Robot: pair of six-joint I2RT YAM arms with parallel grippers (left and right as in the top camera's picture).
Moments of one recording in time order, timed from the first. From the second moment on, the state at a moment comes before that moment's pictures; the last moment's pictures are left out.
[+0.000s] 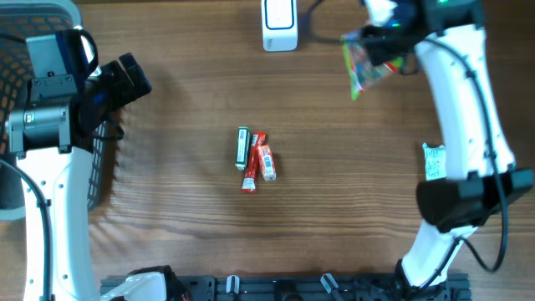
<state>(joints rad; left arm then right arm) 0.11 1.37 1.52 -1.00 -0.03 -0.33 0.15 2.00 2.23 -1.44 0.07 -0.17</state>
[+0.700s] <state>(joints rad) 0.11 1.37 1.52 -1.00 -0.03 -0.33 -0.16 2.05 1.68 -1.26 -0.04 -0.03</state>
